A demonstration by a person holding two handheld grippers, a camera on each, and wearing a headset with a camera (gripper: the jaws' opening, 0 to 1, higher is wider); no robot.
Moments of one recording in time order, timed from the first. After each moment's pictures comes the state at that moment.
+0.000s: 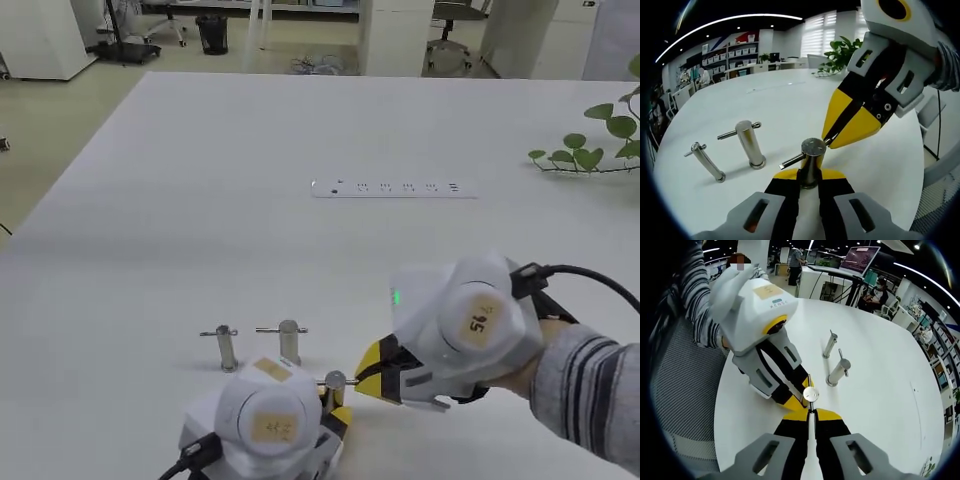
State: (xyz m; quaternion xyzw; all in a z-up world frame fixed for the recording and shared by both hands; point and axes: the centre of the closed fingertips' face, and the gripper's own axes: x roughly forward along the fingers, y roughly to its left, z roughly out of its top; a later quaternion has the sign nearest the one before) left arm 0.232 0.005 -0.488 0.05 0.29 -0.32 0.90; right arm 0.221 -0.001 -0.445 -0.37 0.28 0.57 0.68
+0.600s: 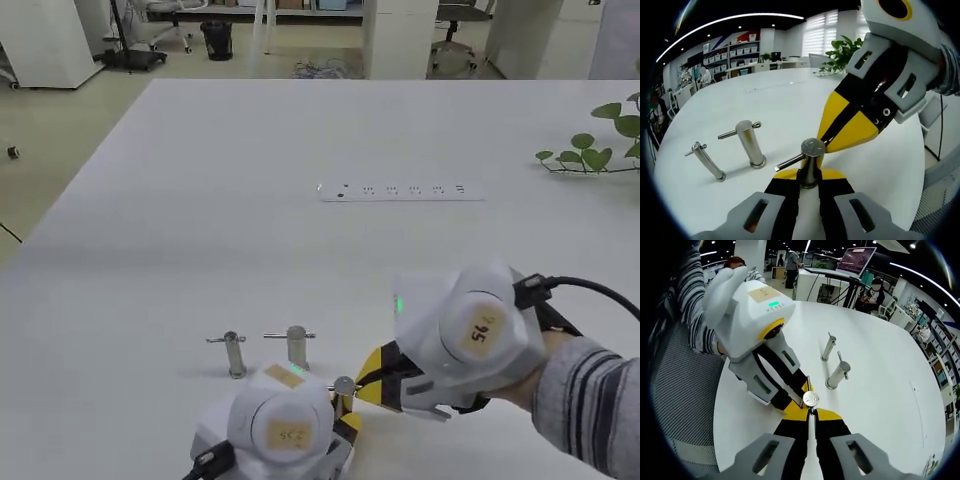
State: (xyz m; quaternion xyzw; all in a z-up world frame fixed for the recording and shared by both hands) left arm 0.232 0.005 -0.488 0.05 0.29 -0.31 0.90; right arm 0.222 0.004 -0.447 -0.36 0.28 0.56 0.69
